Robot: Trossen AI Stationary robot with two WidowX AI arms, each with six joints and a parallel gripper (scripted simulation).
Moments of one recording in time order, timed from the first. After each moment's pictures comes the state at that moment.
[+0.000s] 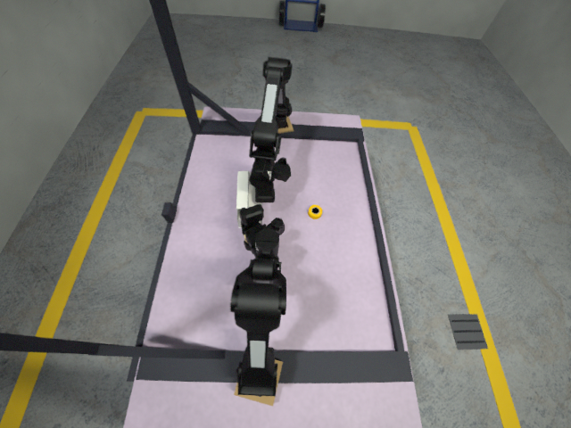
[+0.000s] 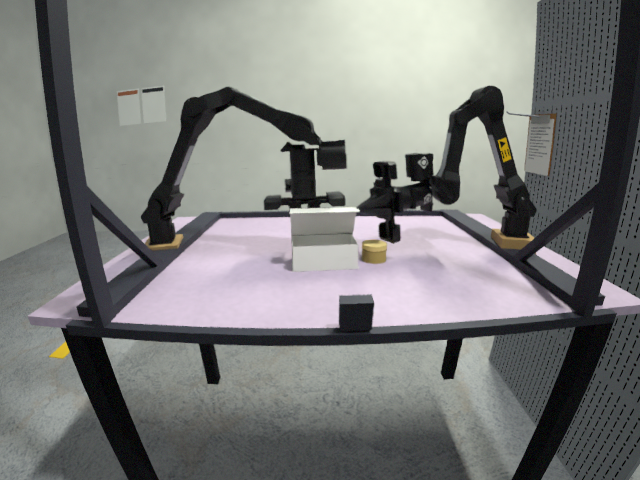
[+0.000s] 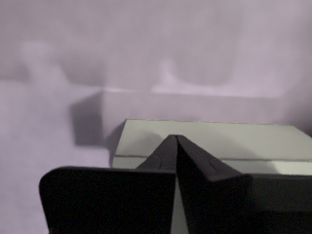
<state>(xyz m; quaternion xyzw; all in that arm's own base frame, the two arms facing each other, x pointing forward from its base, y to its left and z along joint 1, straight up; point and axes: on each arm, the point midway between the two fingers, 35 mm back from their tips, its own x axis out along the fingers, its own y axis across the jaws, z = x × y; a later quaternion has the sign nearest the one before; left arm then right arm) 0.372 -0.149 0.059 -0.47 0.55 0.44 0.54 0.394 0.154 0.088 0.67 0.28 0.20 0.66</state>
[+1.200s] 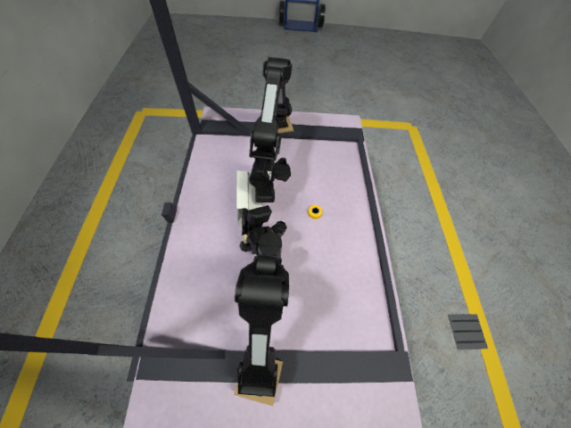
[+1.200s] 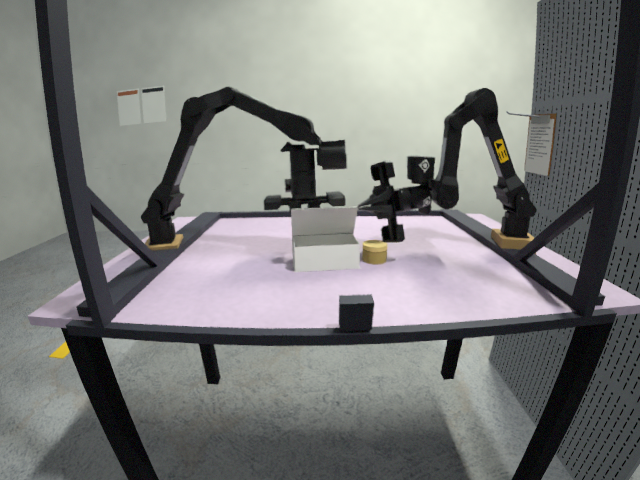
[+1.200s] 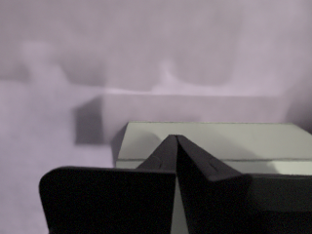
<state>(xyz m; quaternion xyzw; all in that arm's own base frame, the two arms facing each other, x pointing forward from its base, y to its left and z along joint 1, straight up) 0.372 -0.149 0.058 -0.47 0.55 0.44 0.54 0.392 0.150 0.090 0.74 0.29 0.20 0.57</state>
